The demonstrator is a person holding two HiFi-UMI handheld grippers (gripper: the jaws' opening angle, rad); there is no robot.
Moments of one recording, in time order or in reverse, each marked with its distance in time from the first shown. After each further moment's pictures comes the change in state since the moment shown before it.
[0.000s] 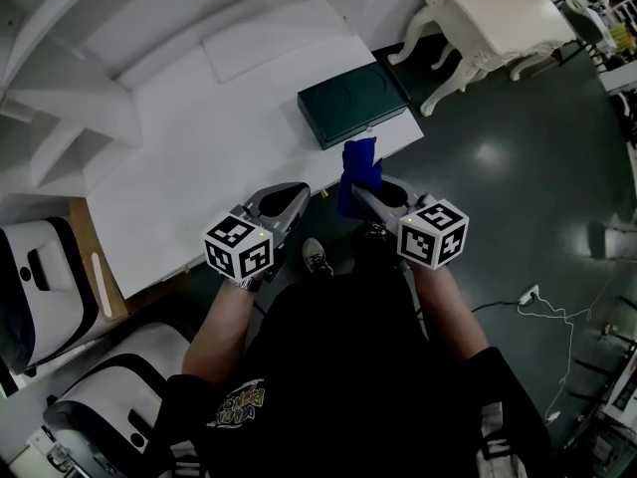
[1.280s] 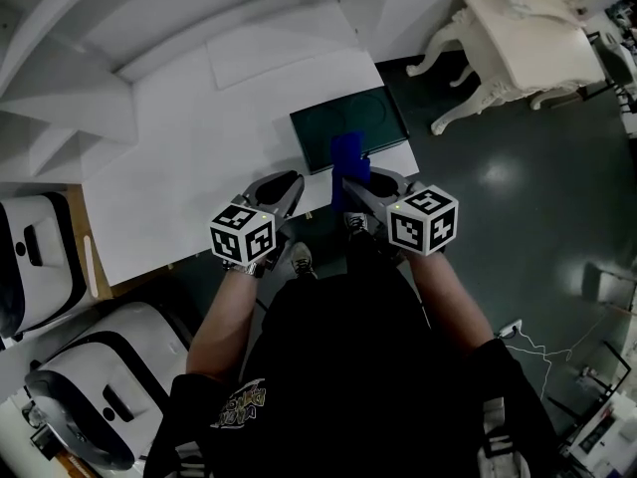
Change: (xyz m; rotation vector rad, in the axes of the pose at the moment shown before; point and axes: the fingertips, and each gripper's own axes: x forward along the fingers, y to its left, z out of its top) left arm 0.077 0.065 0.017 -0.095 0.006 0.256; right arm 0.039 -0.075 0.045 -0.046 0.159 0.140
